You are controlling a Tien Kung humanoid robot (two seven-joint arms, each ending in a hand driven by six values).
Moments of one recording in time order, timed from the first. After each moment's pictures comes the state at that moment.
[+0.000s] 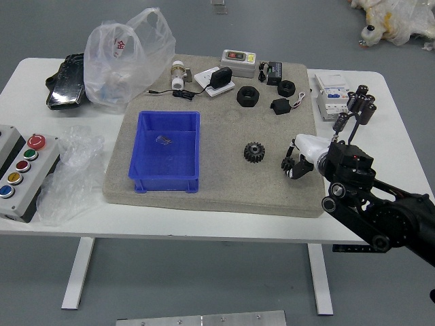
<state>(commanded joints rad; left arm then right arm) -0.17 0.16 -0.47 -0.28 0.49 0.09 0.07 0.63 -0.33 0.68 1.21 -1.81 0.12 -0.65</state>
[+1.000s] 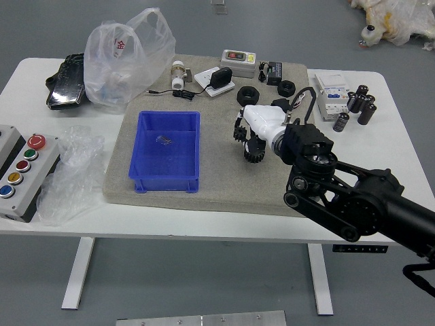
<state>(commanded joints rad) -0.18 0.16 -0.51 -0.28 0.55 0.09 0.09 0.84 -0.18 0.50 1.26 -1.89 0.01 -0.60</state>
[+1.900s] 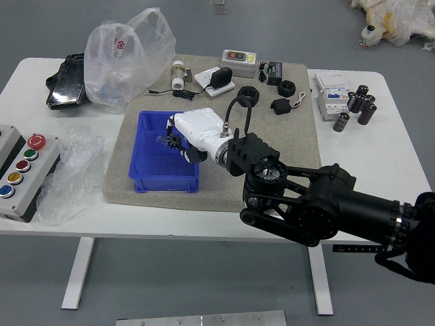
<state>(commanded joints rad) -0.18 0.16 -0.53 -0.28 0.58 0.08 0.11 0.94 -0.07 0.30 1.18 -1.83 -0.14 -0.47</state>
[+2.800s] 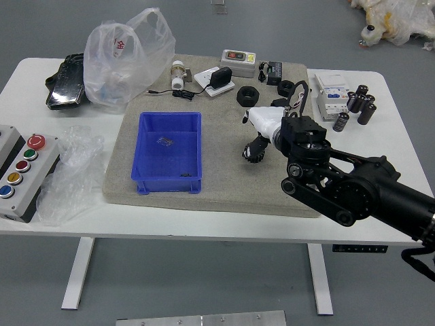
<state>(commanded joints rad) -0.18 0.16 -0.52 -0.28 0.56 0.08 0.10 0.89 -0.21 0.46 1.13 -1.76 0.13 -0.65</state>
